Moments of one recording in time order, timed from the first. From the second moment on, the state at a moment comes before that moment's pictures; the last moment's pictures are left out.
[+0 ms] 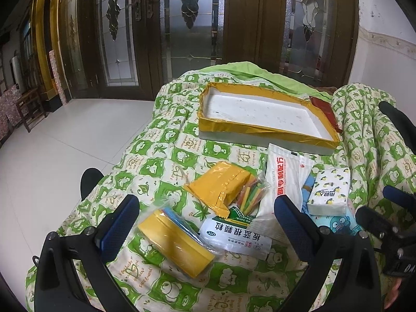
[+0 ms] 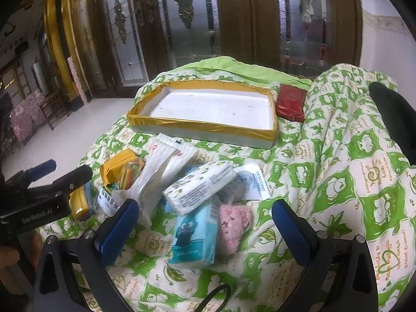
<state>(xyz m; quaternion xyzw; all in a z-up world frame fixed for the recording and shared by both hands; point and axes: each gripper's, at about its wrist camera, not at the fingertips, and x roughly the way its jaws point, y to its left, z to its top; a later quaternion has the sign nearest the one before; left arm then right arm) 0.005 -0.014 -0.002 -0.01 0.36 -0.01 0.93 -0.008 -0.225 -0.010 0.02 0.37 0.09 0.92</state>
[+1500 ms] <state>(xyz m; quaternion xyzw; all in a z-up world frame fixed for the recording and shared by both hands) 0.056 -0.095 -0.041 0.04 0.45 -0.15 0.88 0.047 -0.242 -0.026 0.14 0.46 0.15 0.86</state>
